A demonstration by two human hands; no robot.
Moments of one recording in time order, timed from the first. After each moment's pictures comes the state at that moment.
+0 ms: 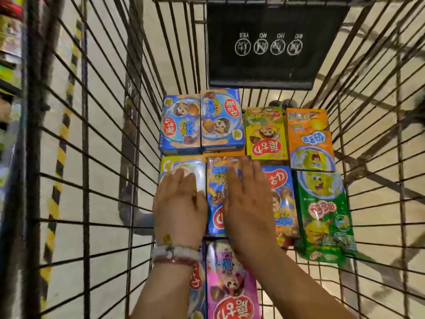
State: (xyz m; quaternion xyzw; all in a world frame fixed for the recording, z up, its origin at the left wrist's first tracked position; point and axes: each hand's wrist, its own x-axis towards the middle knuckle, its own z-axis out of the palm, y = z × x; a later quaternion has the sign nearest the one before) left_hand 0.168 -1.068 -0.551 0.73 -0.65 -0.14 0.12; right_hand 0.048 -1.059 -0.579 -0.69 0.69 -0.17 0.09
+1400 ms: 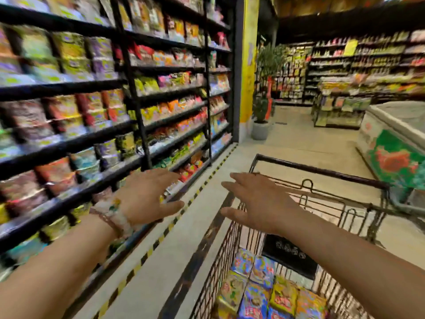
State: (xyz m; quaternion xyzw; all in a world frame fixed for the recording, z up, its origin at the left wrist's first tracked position) left_hand 0.275 -0.912 -0.012 0.73 -0.67 0.12 0.04; right_hand 0.045 -1.022 -0.031 -0.96 0.28 -0.08 -0.04
